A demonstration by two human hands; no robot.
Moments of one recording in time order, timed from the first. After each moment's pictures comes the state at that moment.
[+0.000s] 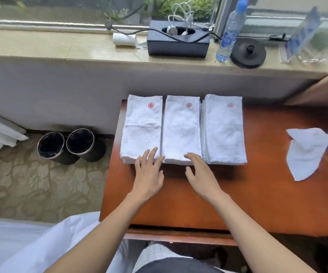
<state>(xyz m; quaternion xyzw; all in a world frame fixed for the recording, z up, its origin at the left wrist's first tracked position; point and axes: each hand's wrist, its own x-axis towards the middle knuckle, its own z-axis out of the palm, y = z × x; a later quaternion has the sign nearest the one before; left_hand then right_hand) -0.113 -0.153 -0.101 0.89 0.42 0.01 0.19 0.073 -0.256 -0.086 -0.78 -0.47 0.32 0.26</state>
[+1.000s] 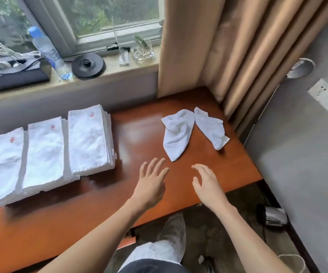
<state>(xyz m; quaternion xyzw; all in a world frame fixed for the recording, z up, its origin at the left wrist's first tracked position) 0.244 -0.480 -0.090 0.98 0.15 -0.06 0.09 0.379 -0.669 -0.083 -0.88 -0.27 0.25 0.30</state>
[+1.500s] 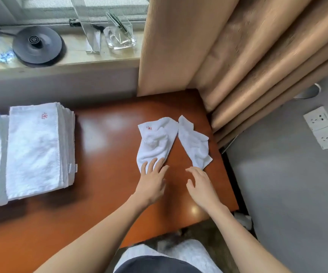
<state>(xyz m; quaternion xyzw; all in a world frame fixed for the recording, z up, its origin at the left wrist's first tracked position) 0.429 -0.476 -0.156 0.96 0.18 -0.10 0.21 0.553 -0.646 -0.115 -0.89 -0.28 0.31 0.19</state>
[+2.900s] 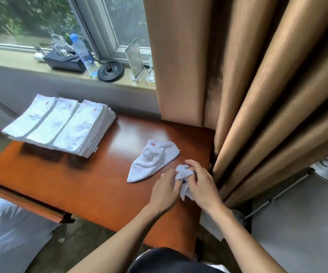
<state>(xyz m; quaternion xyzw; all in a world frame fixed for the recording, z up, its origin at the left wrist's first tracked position) 0.624 -0.646 -0.049 0.72 0.54 0.15 0.41 0.773 -0.687 -0.042 -0.71 -0.51 0.34 0.35</state>
